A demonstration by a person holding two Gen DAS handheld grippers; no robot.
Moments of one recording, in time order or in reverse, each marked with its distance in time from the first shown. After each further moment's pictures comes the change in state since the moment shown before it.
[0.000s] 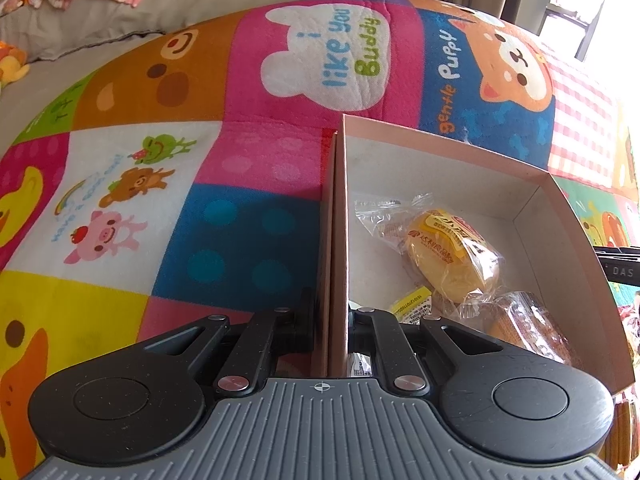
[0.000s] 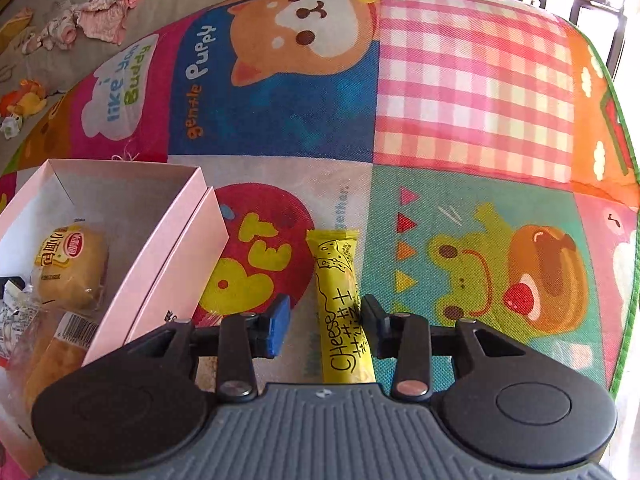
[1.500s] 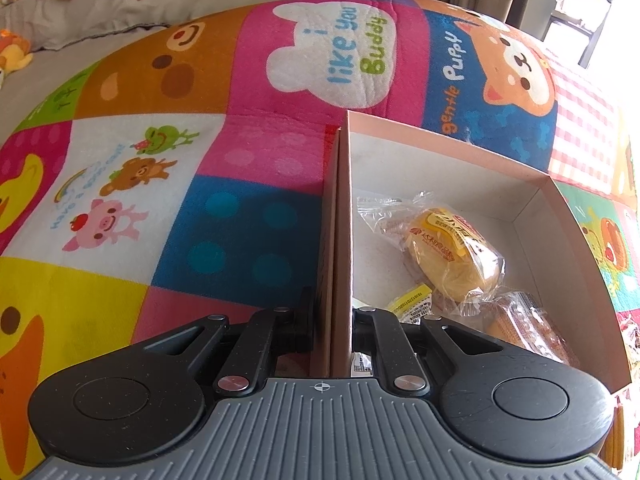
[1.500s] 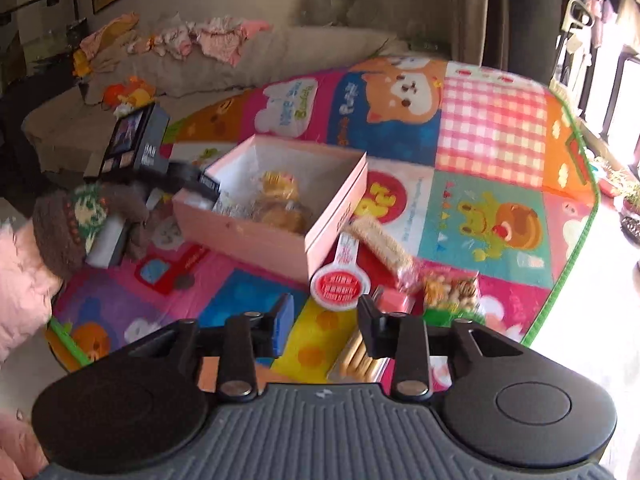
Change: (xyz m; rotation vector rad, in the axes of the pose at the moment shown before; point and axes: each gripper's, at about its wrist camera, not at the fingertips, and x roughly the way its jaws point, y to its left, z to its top) left arm 0.000 0.003 -0.004 -0.028 0.002 -0.010; right arm -0.249 0.044 -0.136 -0.146 -0.076 0.206
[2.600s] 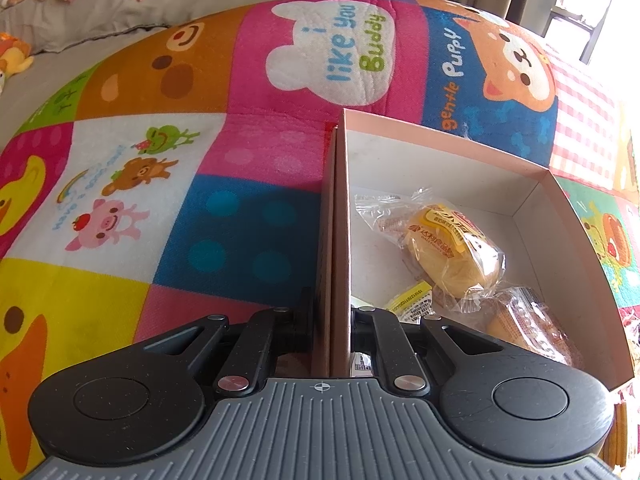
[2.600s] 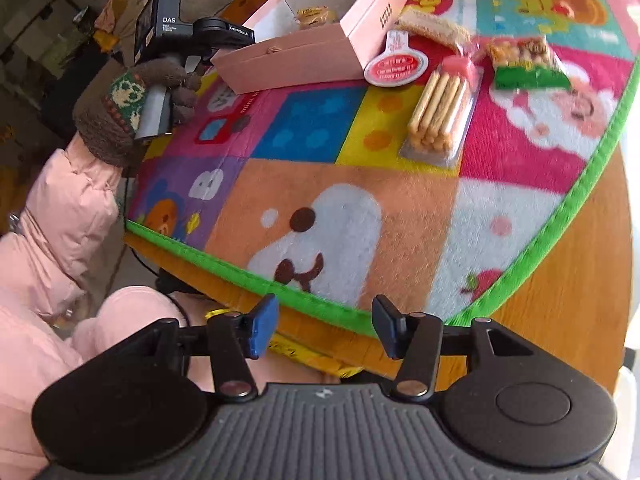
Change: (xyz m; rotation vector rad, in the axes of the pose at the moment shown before) left arm -0.001 -0.001 -0.001 0.007 0.004 0.009; right arm 0.019 -0.023 -0.094 0.303 0.344 0.378
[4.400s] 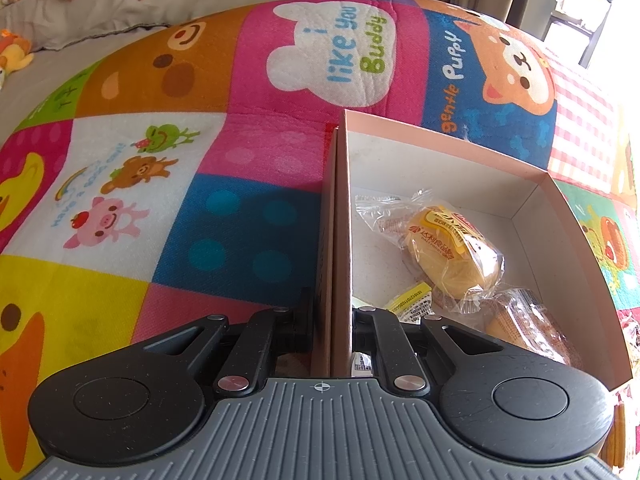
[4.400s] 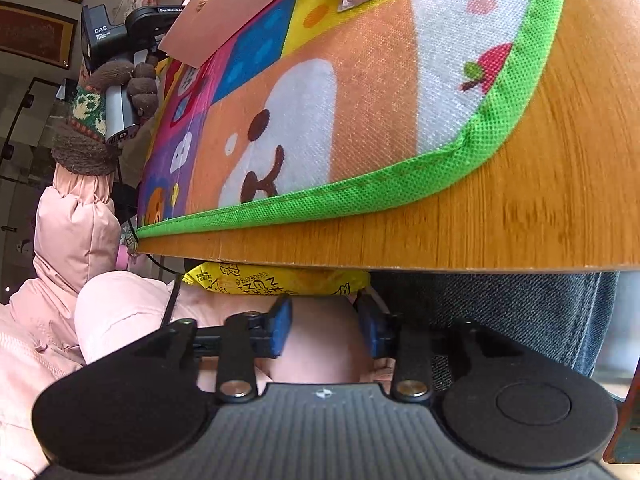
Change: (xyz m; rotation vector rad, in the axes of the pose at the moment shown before) left arm 0.001 0.001 -0.001 -0.008 -0.006 -0.005; right arm 0.052 -0.048 -0.052 0.253 0.027 0.147
